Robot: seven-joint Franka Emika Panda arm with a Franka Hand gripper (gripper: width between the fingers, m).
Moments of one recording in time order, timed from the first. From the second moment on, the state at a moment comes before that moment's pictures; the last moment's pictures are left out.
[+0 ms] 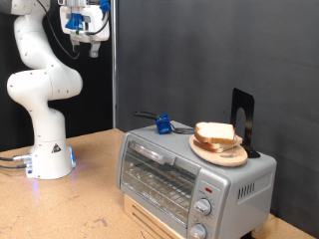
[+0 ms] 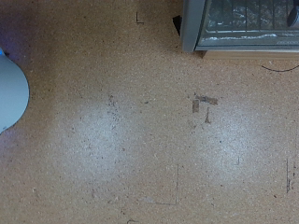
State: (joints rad) arm -0.03 -0.77 0.01 -2.34 0.02 1.55 2.30
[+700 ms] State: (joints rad) arm 0.05 -0.75 -0.01 -2.34 -0.11 1.62 1.77
